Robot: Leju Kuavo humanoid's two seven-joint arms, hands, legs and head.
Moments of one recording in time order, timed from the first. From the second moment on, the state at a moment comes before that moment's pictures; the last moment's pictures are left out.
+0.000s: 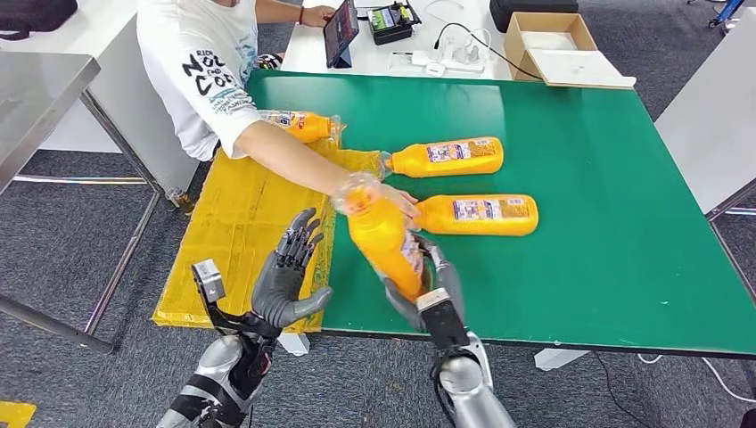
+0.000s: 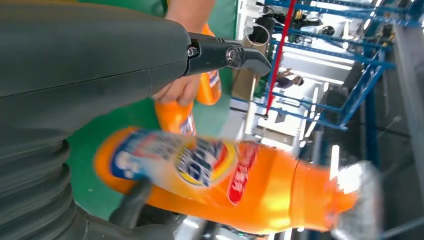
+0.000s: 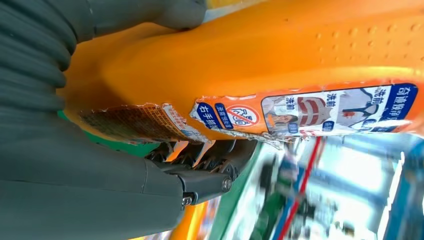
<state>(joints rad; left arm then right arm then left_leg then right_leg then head) -0.19 -0.15 -0.31 -1.11 0.13 -0.41 -0.49 -0.22 0.22 0.33 -0.99 0.42 -0.24 -0.69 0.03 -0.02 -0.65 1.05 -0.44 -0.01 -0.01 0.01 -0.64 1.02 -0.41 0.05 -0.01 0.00</state>
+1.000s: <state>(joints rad) -0.23 -0.13 -0.35 -1.00 0.23 -0.50 -0.47 -0.33 0.32 0.54 -0.66 0.47 -0.26 -0.66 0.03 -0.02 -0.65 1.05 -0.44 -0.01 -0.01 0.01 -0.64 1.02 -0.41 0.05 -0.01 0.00</state>
